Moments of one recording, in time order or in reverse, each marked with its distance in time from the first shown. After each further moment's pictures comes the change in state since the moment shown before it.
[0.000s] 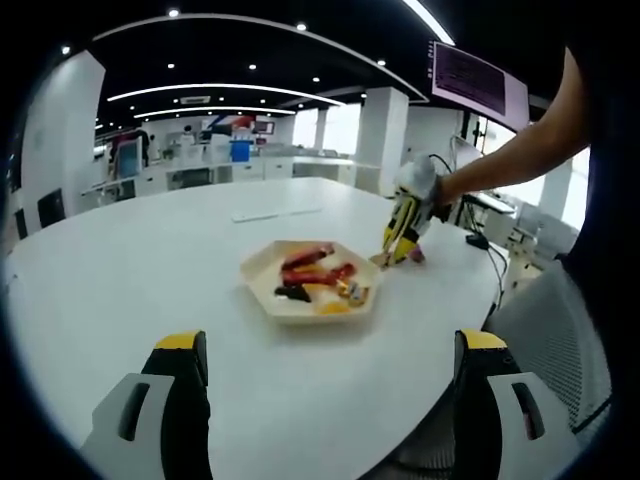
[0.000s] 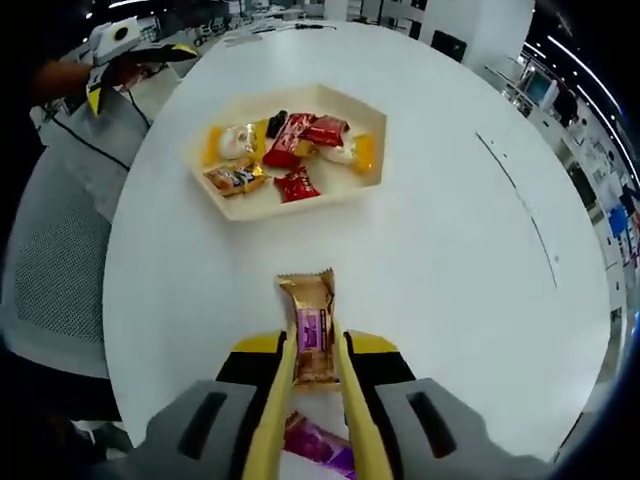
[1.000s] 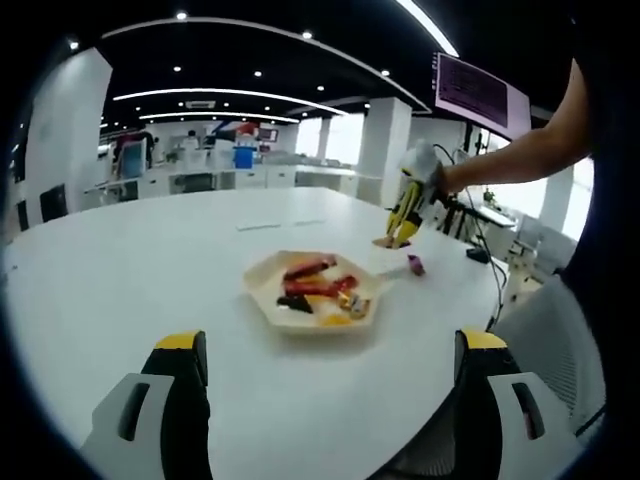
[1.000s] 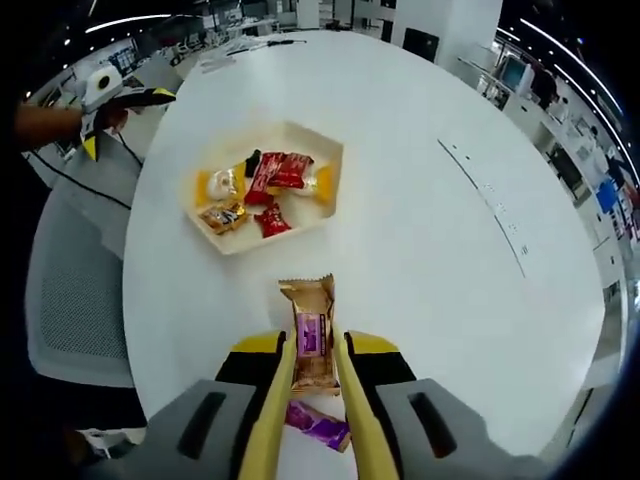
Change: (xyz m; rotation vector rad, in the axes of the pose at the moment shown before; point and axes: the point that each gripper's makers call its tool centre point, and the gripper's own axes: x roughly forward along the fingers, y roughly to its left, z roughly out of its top) left arm -0.005 0.008 0.015 -0.071 -0.075 0.013; right arm -0.061 -0.025 0.020 0.060 -0.022 -0.035
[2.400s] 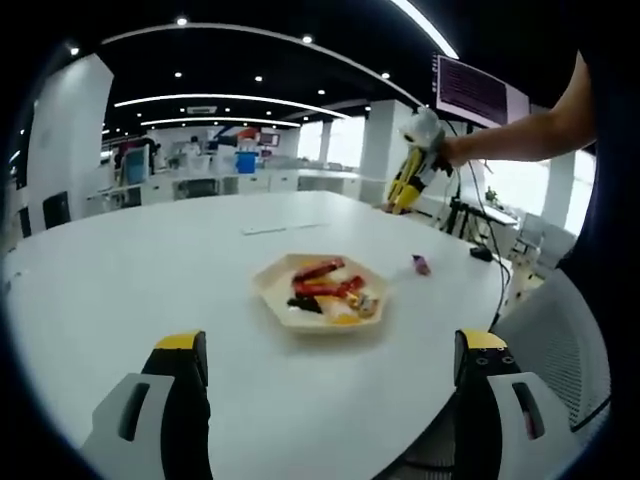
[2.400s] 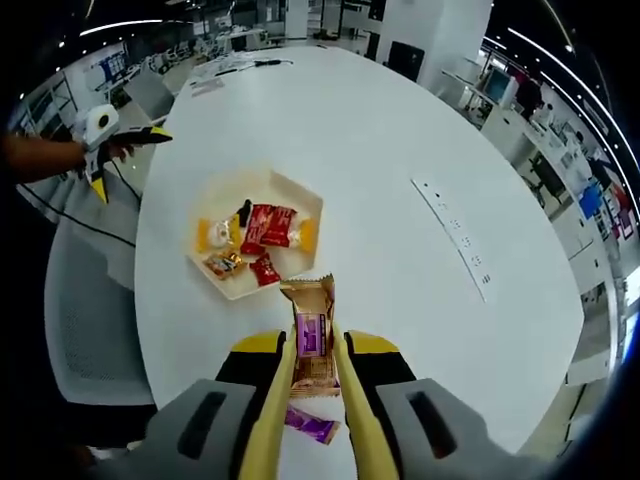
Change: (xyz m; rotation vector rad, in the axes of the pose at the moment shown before) left arm -0.006 0.006 -0.004 0.062 0.012 0.002; right arm -0.047 -0.006 0.056 0.012 -0.045 -0.066
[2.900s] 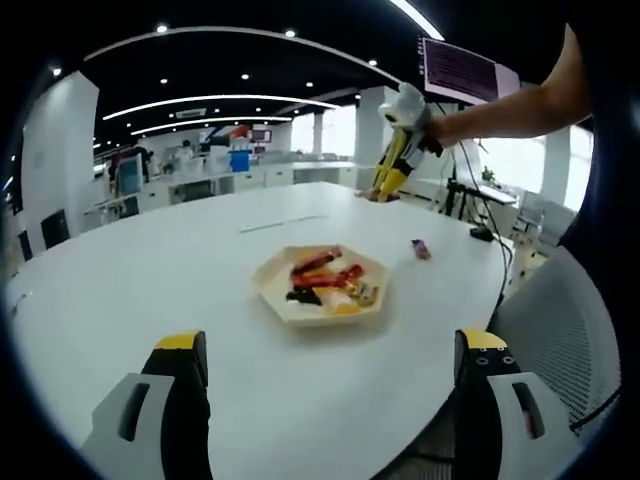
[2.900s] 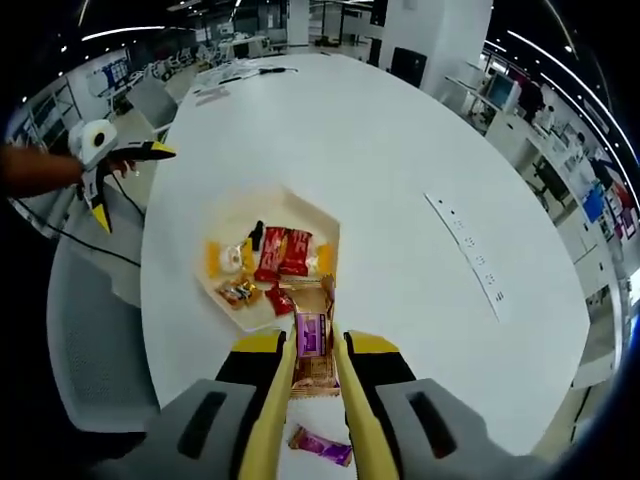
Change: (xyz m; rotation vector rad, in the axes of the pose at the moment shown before) left arm 0.002 -0.005 -0.005 0.070 0.039 0.006; right arm 0.019 0.022 0.034 0.003 -0.036 0.017
